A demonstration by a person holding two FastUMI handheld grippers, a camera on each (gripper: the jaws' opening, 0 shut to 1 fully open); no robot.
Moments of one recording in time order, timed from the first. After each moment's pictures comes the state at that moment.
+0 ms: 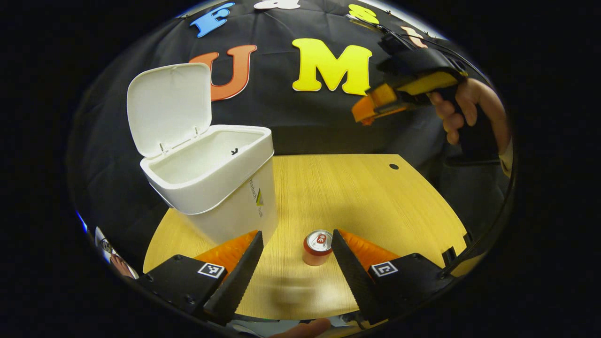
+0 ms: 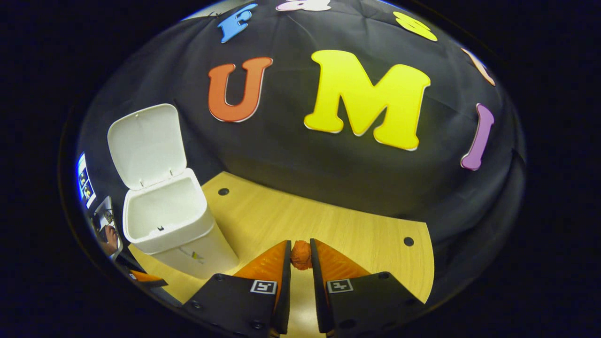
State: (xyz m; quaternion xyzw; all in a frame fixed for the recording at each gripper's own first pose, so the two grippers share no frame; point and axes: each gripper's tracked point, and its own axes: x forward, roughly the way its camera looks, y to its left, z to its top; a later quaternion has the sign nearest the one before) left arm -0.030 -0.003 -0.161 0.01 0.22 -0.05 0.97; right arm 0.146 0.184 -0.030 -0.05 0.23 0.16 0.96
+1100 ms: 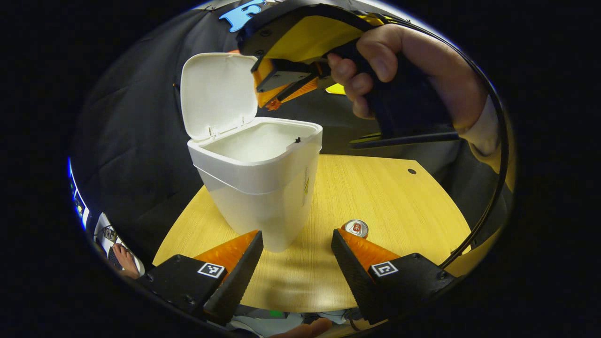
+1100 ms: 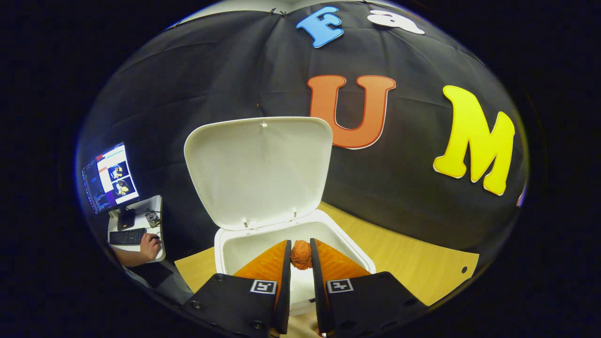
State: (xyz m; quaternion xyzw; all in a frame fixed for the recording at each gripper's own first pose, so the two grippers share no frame) left arm -0.059 0.067 -0.166 0.00 0.21 0.00 0.98; right arm 0.083 0.436 -0.009 -0.05 0.20 0.36 0.91
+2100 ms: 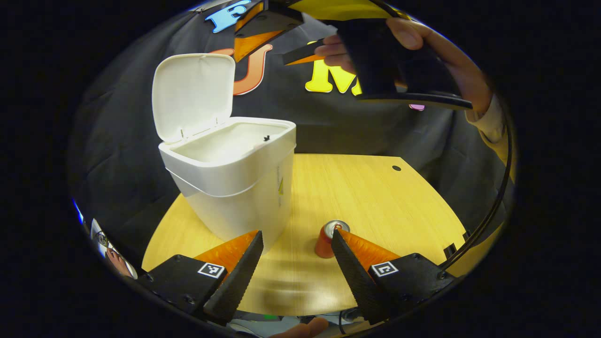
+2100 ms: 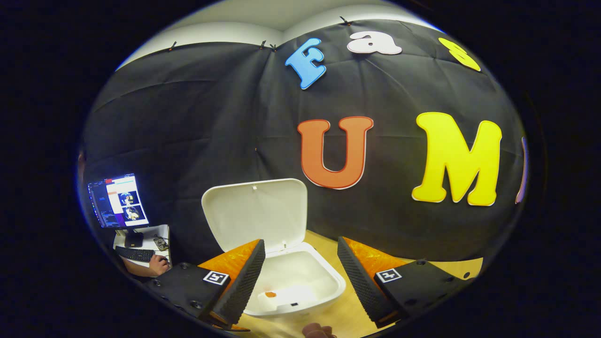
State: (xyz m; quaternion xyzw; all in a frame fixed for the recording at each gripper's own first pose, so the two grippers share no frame) left arm -0.061 0.056 -0.166 -0.01 0.22 -0.06 0.97; right arm 0.096 0.350 0.069 0.01 0.09 0.34 0.93
